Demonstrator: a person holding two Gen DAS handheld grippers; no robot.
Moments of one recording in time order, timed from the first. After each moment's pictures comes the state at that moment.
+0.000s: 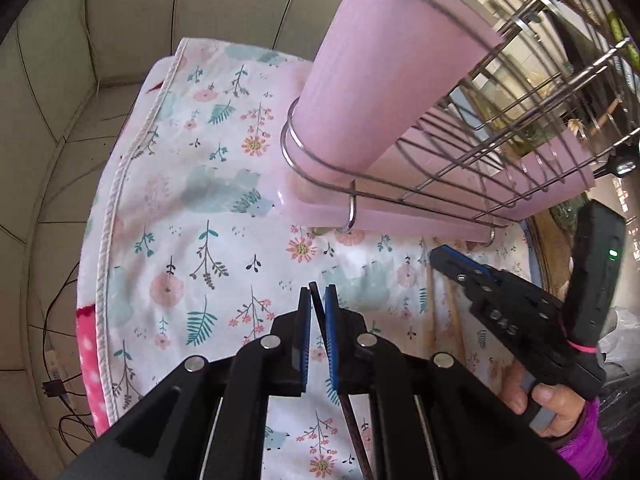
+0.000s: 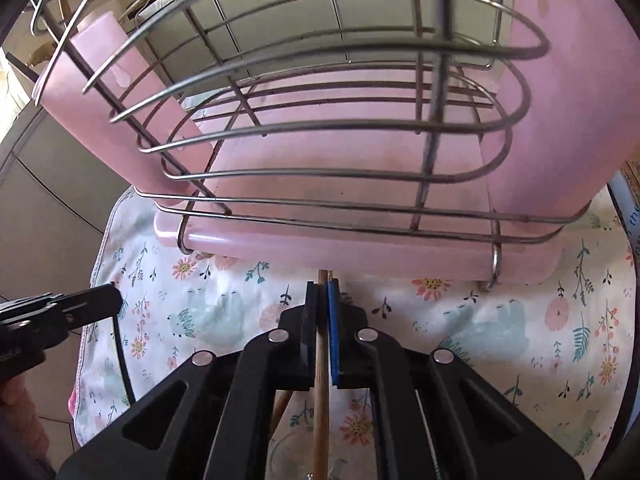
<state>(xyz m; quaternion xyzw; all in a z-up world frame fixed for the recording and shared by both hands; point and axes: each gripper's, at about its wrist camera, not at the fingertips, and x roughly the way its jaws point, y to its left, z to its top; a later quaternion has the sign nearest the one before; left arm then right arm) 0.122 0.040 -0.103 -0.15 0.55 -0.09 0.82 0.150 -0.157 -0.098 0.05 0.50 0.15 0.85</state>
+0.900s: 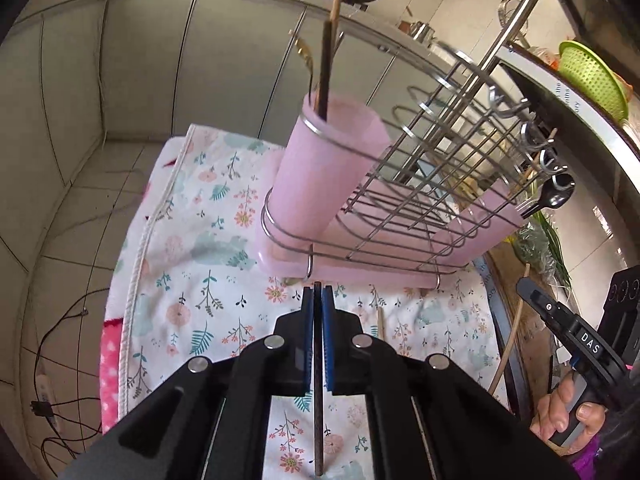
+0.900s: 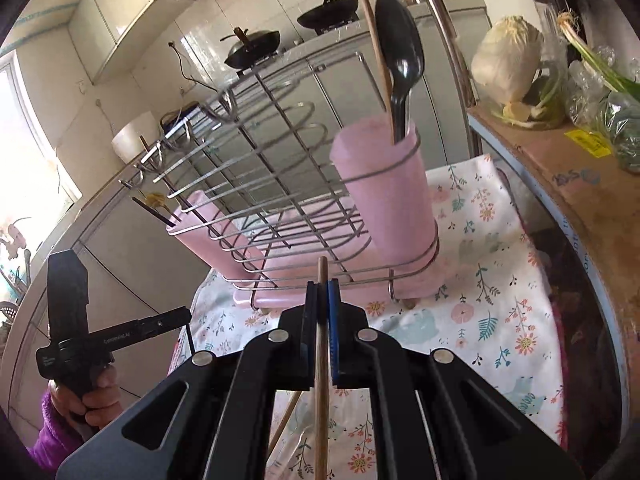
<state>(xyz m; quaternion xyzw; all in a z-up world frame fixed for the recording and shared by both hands) 0.069 0.034 -0.026 -0.16 0.41 -0.10 0.89 0.062 -0.259 0.008 0.17 0.34 0.18 0.91</state>
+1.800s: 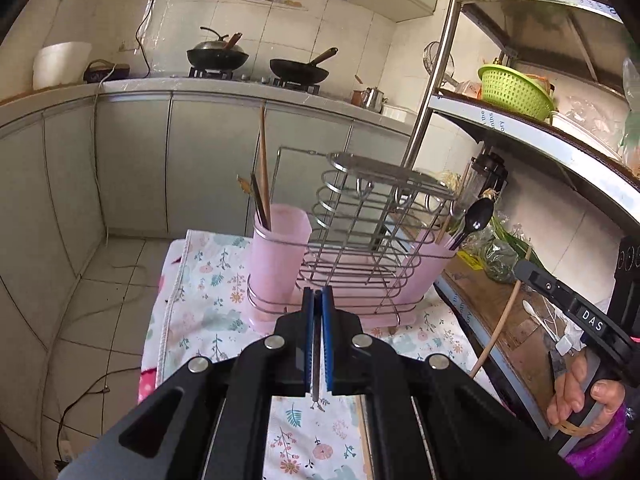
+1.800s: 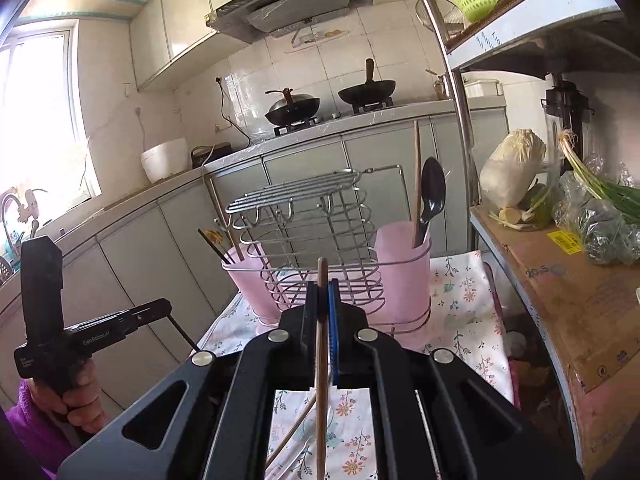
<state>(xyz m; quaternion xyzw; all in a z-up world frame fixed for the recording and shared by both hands) -0.010 0.023 0.049 -0.09 0.26 -0.11 0.96 -0.006 -0.253 0.067 0.10 0.21 0.18 0.96</state>
